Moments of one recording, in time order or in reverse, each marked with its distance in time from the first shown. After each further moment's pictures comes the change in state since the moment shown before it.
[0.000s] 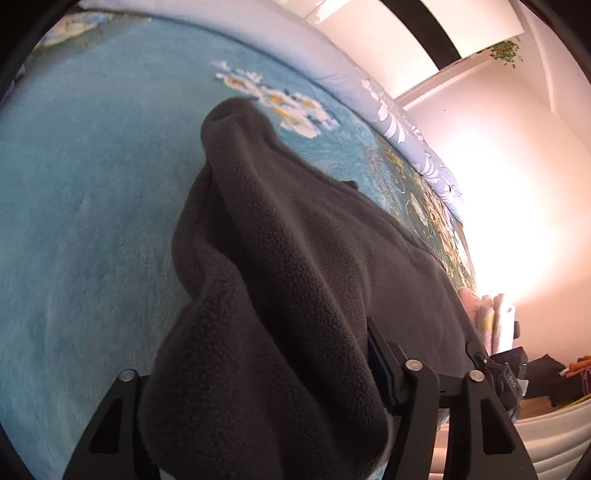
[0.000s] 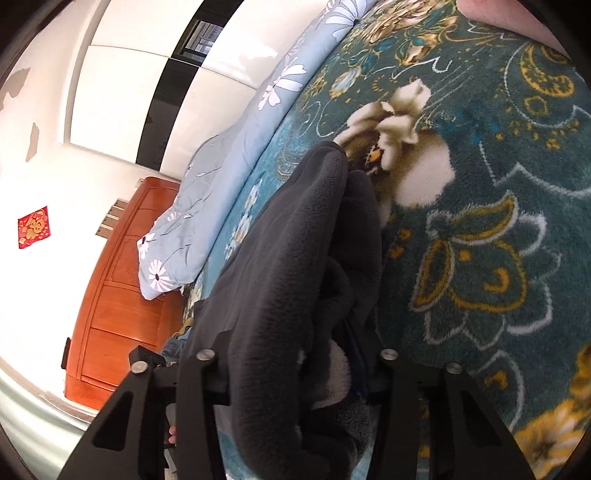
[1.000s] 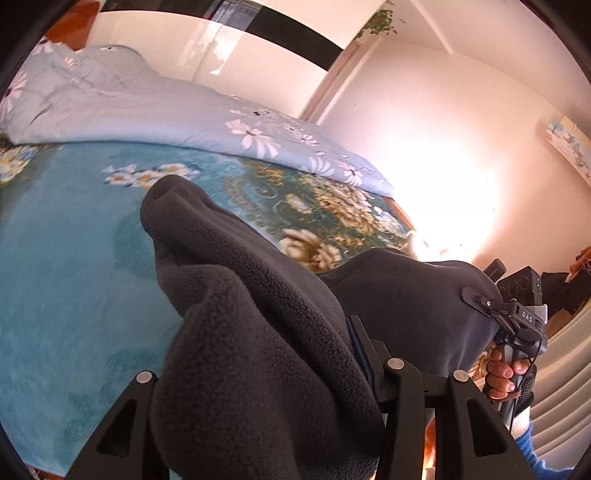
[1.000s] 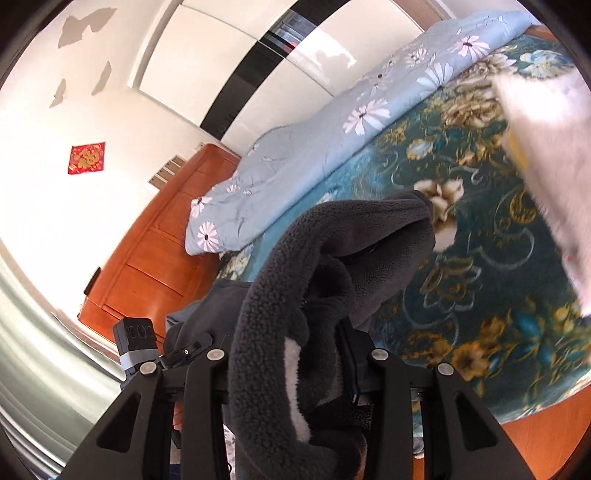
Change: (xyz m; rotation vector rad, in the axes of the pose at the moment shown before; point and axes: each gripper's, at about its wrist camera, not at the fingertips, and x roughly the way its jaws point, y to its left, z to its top) left arm -0.092 -0.175 -0.084 0.370 -0.153 -0.082; right arm -0.157 0.085 -0.004 -0.296 0.001 0.080
